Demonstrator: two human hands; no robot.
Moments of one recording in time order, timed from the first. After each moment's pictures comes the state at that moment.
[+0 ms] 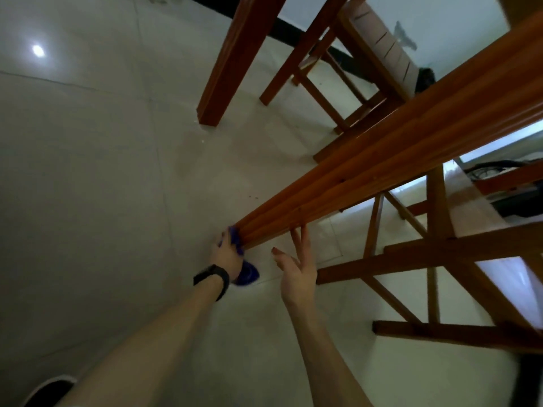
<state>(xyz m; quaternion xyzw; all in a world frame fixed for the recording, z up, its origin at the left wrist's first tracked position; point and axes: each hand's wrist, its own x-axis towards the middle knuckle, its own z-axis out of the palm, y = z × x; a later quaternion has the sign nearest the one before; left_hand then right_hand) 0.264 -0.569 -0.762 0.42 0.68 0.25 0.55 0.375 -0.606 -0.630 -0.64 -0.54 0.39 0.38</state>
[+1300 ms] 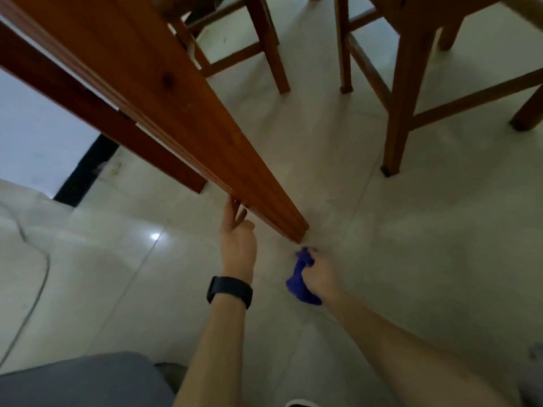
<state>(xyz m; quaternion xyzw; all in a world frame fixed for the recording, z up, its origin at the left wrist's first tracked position) 0.247 -0.557 -0.579 0.47 0.65 0.34 0.49 0.326 -0.633 -0.761 -0.74 -0.30 0.52 0.28</state>
